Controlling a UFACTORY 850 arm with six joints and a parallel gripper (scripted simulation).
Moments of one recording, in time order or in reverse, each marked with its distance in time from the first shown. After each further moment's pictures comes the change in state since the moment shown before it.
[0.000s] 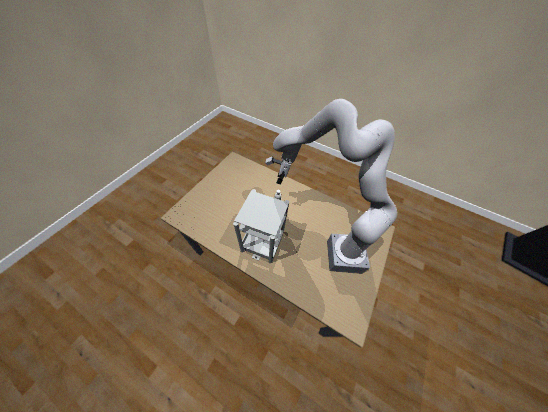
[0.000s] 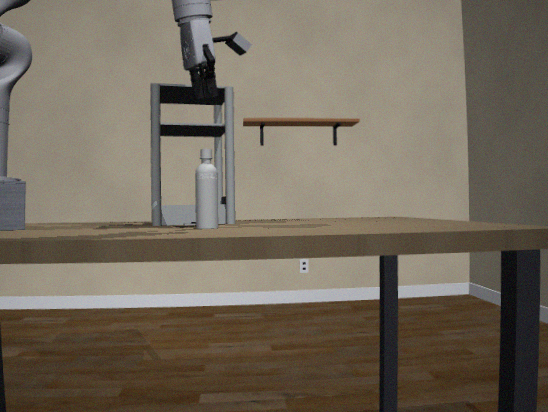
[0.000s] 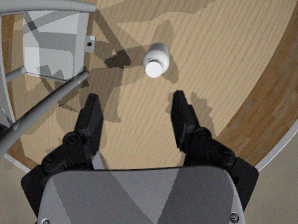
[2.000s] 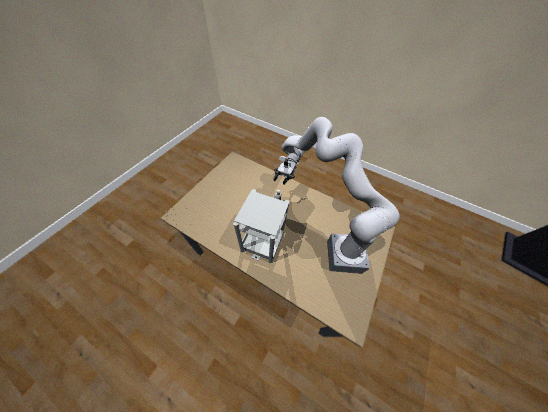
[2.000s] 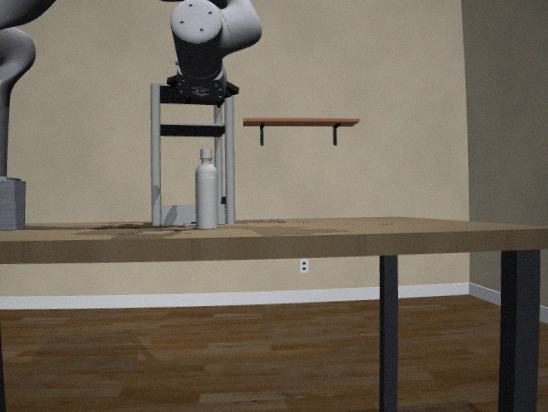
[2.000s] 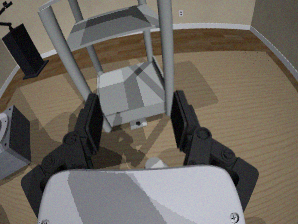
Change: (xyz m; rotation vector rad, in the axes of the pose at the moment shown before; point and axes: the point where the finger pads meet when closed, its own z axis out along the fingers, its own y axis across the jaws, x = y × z) arm -0.004 0.002 0.013 0.849 0.861 -0.849
